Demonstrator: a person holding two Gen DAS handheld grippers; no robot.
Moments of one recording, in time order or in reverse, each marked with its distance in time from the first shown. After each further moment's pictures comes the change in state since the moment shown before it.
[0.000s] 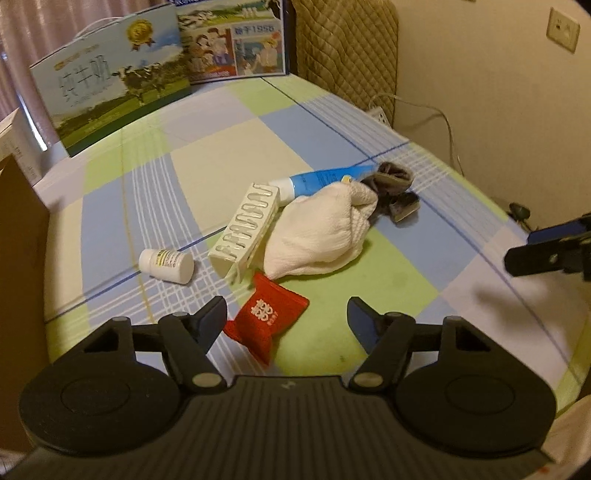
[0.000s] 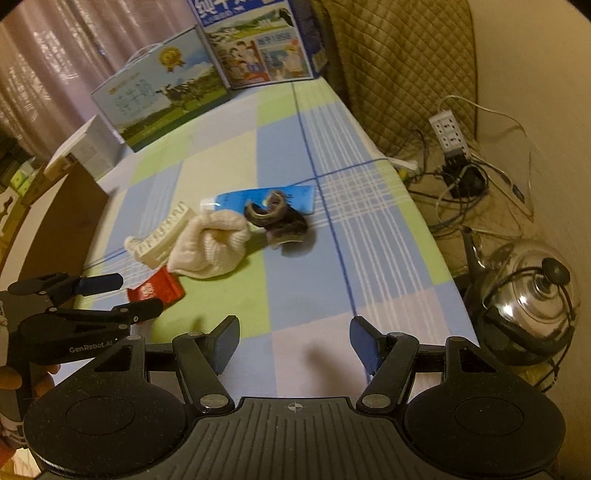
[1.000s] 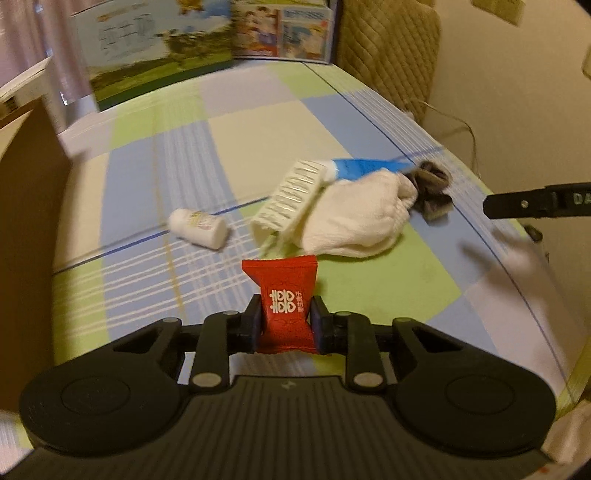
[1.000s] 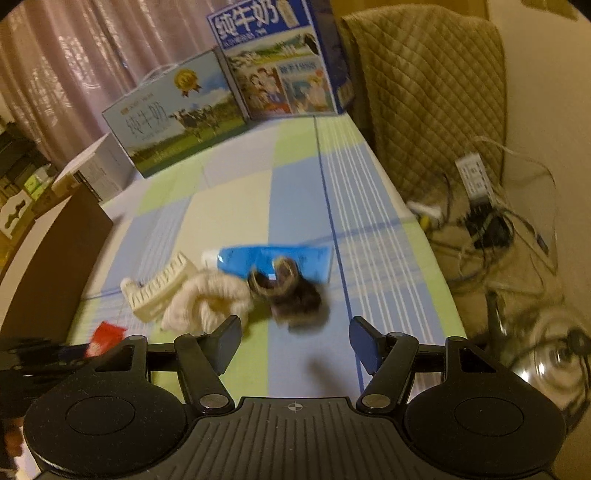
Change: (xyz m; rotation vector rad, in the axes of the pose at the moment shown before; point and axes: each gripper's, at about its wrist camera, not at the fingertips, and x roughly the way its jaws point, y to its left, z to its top) left arm -0.010 0.034 -0.016 -0.175 0.022 0.021; right arm 0.041 0.002 0.047 -0.095 -0.108 0.057
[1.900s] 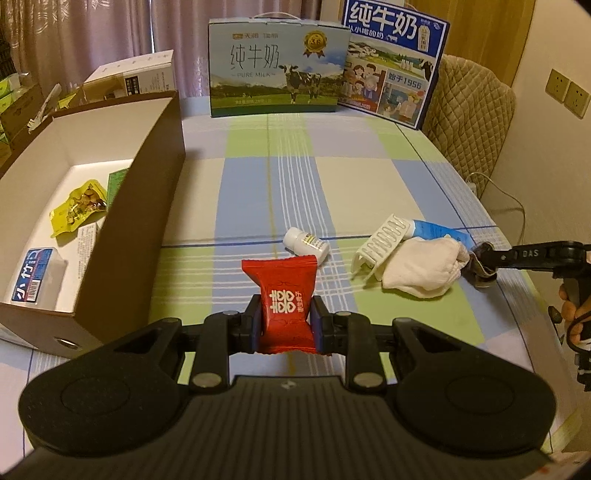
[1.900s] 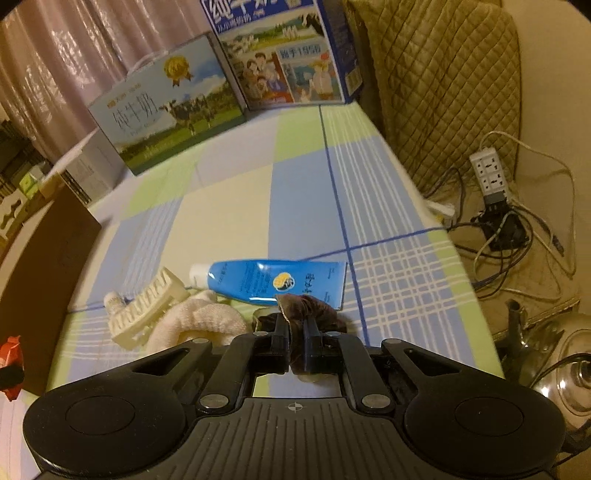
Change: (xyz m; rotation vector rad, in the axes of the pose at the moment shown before) left arm -0.071 0.049 -0.013 -0.240 -0.110 0.144; right arm 0.044 0.000 0.017 0.017 0.025 0.007
